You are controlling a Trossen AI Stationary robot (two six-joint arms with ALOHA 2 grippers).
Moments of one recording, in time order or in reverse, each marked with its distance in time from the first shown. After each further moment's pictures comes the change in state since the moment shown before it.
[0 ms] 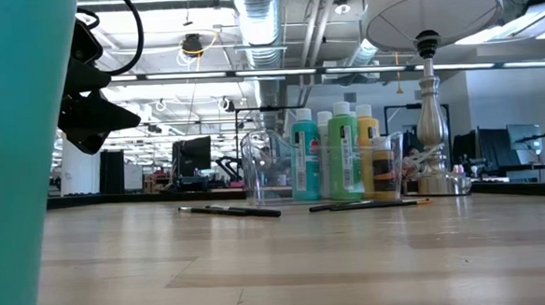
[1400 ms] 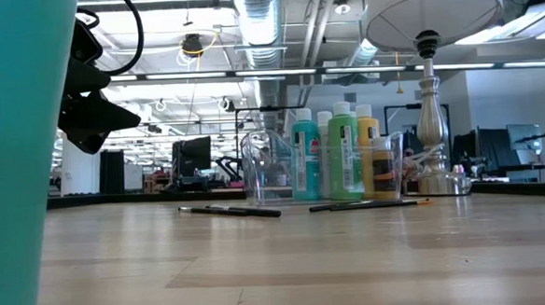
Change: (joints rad) left arm 0.000 0.000 0.000 0.000 0.000 0.010; right arm 0.096 0.028 -0.426 1.587 0.685 -1.058
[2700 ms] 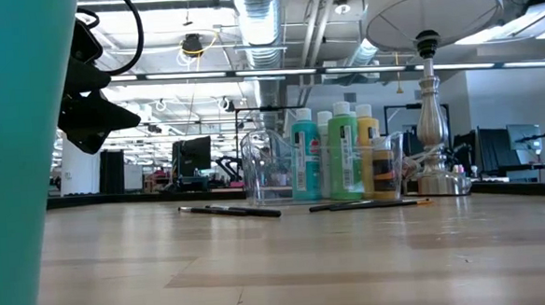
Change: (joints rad) left arm 0.000 0.000 0.000 0.000 0.000 0.000; right arm -0.095 0.062 -0.137 -0.005 -0.468 0.484
